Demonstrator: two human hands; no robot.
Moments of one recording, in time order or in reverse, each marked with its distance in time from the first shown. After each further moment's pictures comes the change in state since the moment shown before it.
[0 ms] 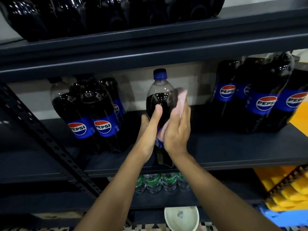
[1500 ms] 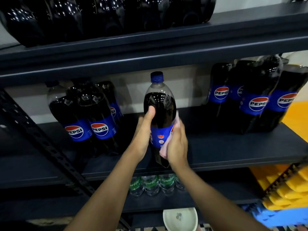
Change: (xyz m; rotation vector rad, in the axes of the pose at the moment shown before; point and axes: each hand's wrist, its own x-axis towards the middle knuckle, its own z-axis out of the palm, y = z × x) left_hand -0.005 0.013 0.002 0.016 -0.039 0.017; right_hand -0.026 0.020 -0.019 0.125 -0.097 0.429
